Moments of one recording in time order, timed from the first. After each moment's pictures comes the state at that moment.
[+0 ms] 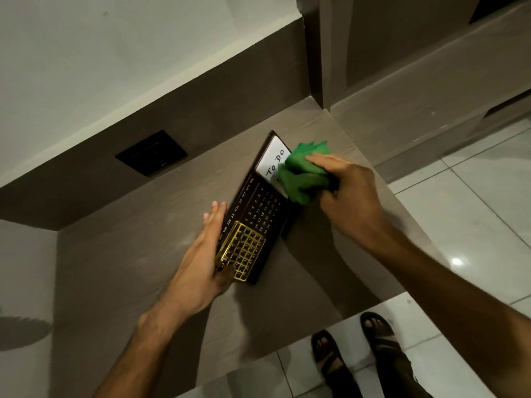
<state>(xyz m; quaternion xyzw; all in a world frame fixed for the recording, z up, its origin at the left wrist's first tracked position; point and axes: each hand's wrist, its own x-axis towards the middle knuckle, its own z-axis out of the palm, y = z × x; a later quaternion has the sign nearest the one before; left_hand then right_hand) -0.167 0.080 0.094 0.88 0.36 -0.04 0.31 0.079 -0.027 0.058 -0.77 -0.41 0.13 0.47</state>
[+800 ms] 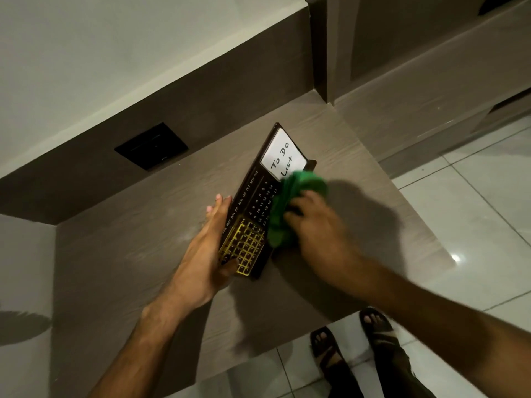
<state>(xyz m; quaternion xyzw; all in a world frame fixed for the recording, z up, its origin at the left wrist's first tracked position) -0.160 0.079 0.097 0.88 0.35 -0.03 0.32 0.016 -0.031 0.019 -0.78 -0.58 0.11 0.22</state>
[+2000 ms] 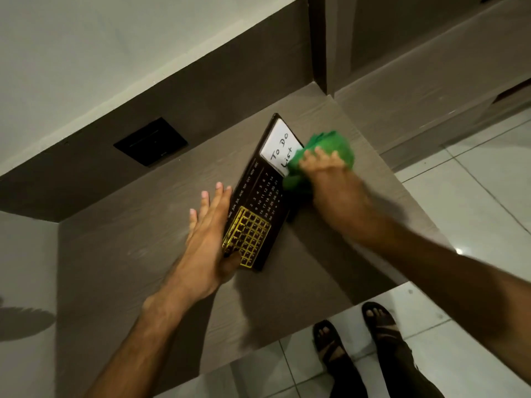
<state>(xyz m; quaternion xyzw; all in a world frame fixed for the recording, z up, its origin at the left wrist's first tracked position) -0.161 0.084 0.087 0.91 0.32 -0.04 0.25 0.072 -0.006 0.014 -0.82 -0.53 0.05 0.21</state>
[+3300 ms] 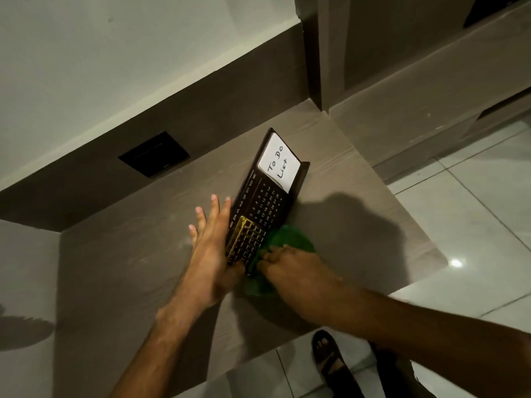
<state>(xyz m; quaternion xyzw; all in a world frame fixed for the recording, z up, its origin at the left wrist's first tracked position) -0.151 0.077 0.079 0.89 0.39 0.00 0.25 -0.027 -0.049 0.044 -0.68 -0.70 0.20 0.13</state>
